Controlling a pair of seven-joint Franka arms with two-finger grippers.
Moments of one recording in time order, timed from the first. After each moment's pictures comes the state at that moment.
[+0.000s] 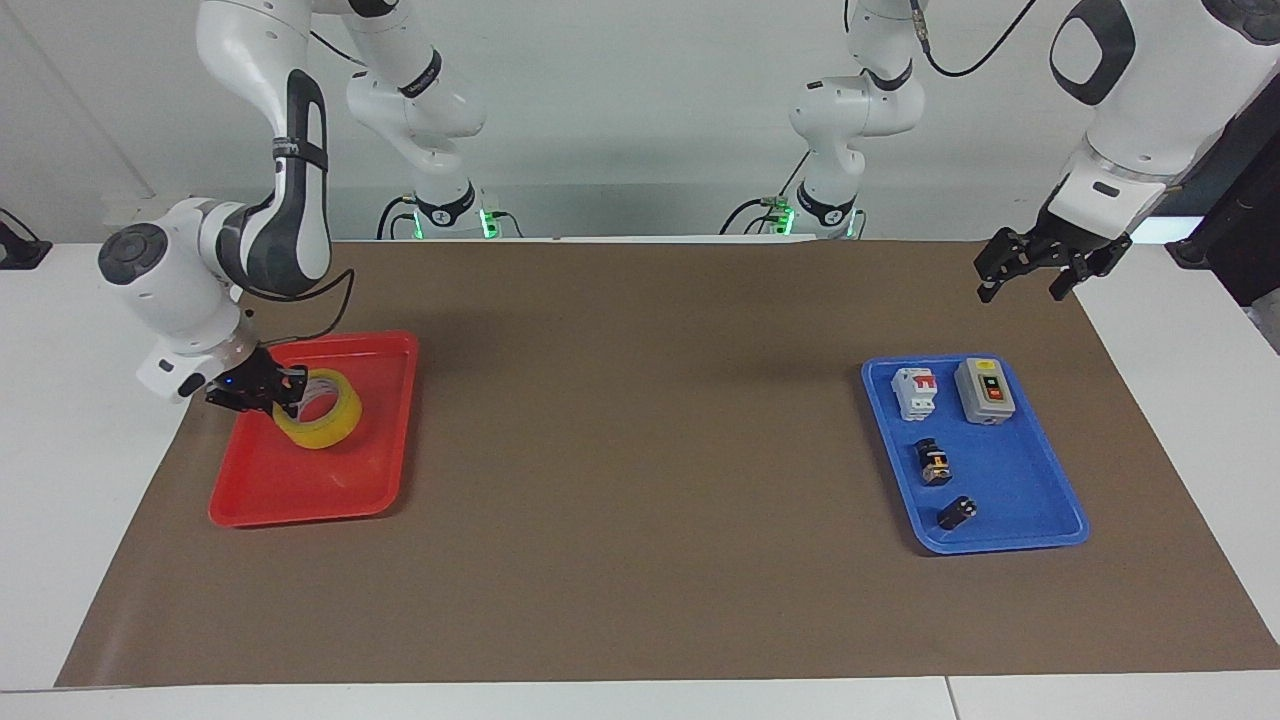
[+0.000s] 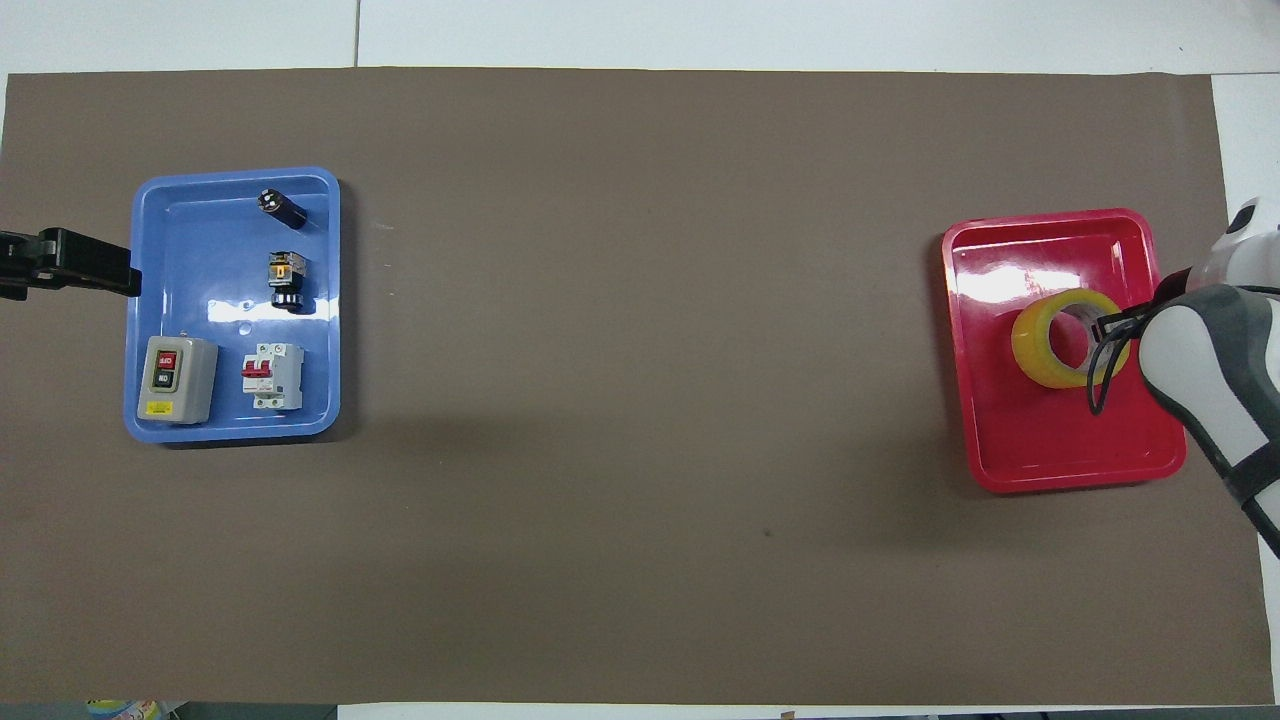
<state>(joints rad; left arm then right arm) -0.01 0.01 -0.02 -1.60 0.00 1.63 0.03 -0.17 0.19 -0.07 -2.07 -0.01 2.25 -0.44</state>
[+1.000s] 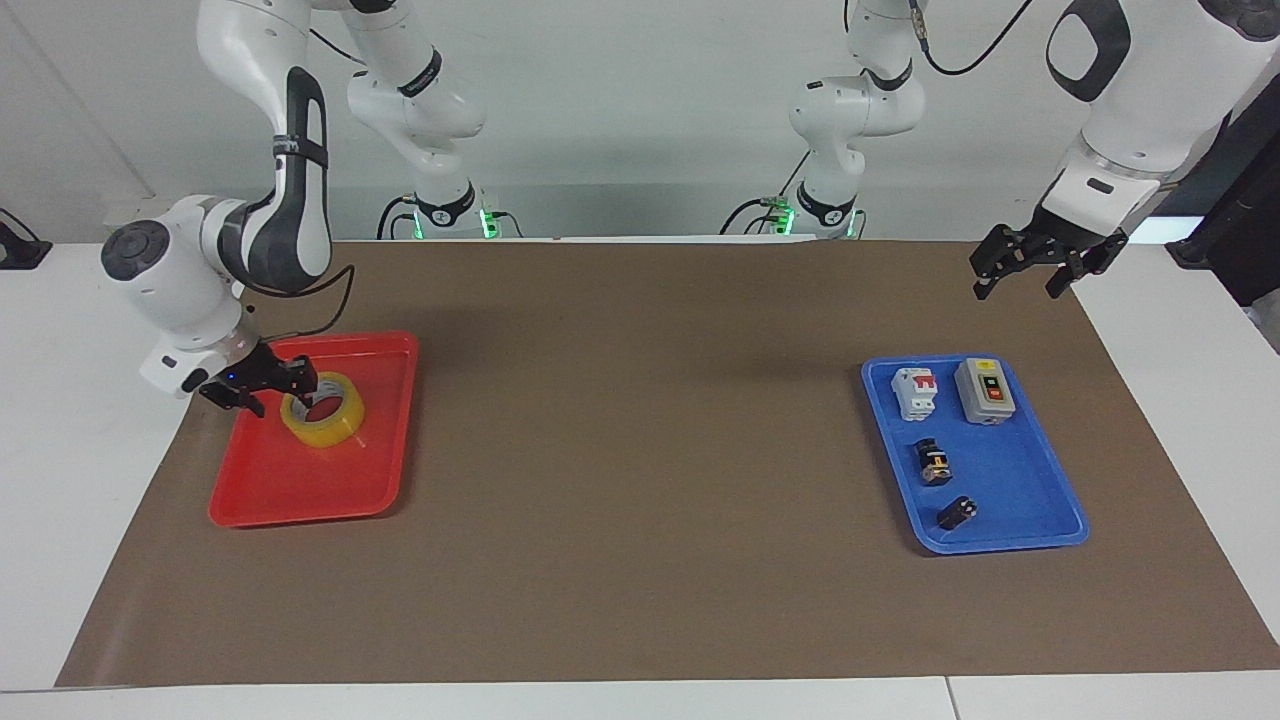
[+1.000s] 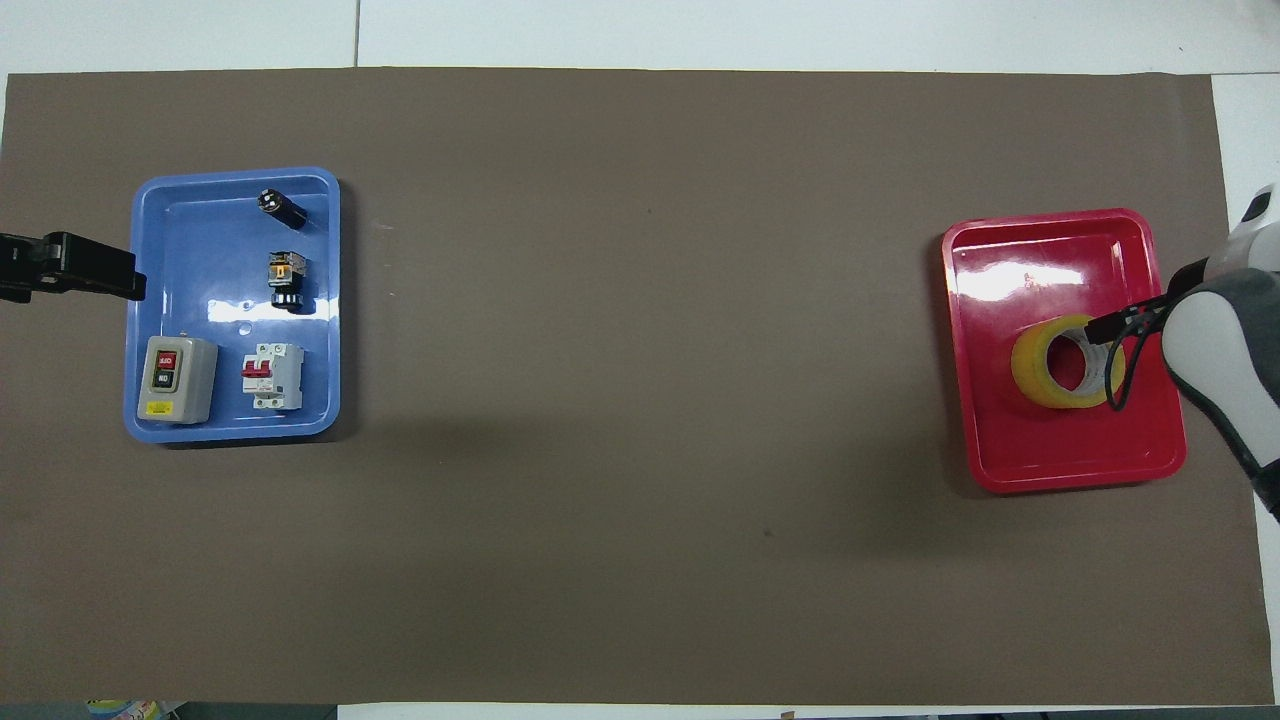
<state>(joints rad) -0.01 0.00 -0.03 -1.60 0.00 1.62 0.03 -0.17 0.15 -0.05 -1.92 -0.01 2.02 -0.46</state>
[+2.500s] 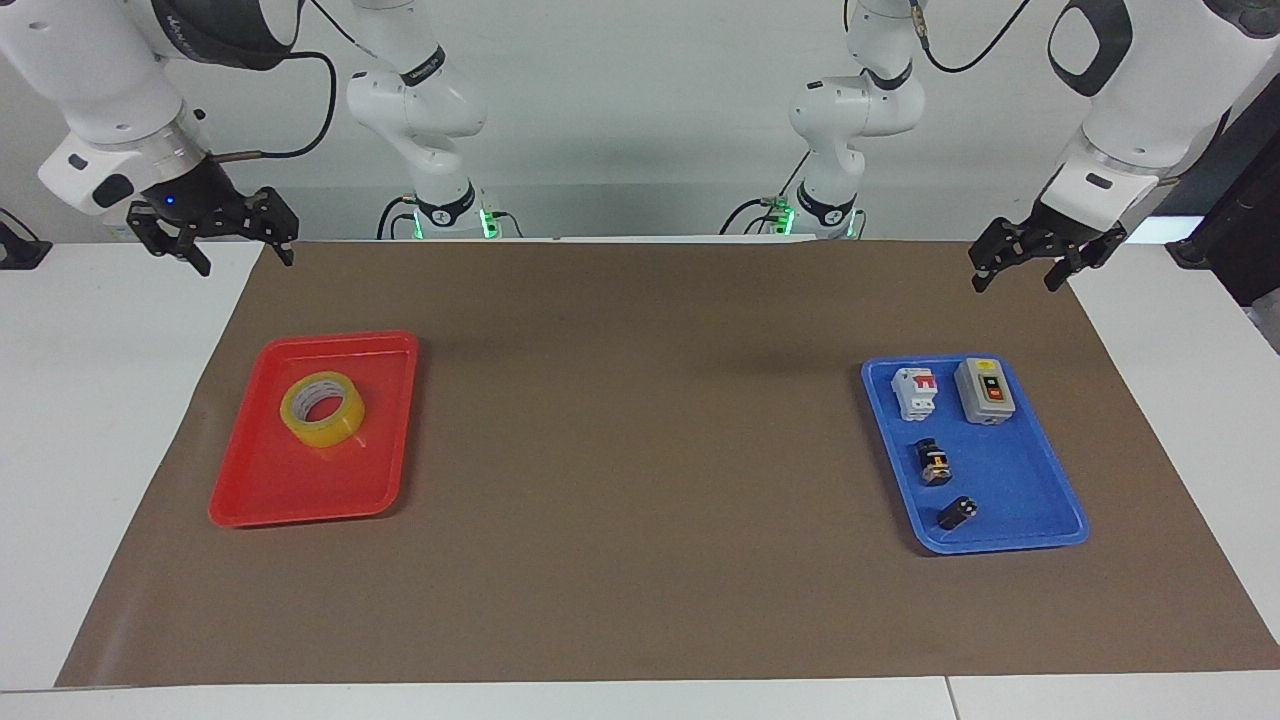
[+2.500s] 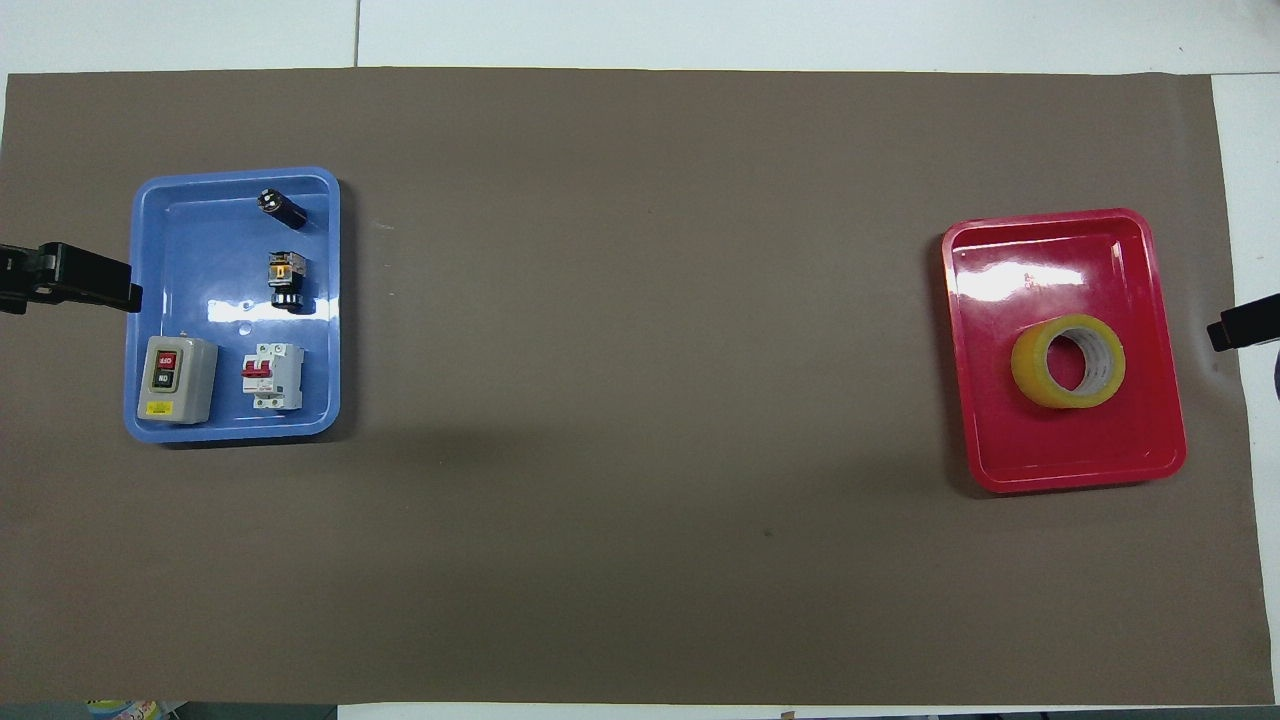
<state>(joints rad) -0.01 0.00 -0.03 -1.60 0.00 1.59 0.04 -0.16 -0.03 0.03 -1.60 -0.05 1.50 -0.29</state>
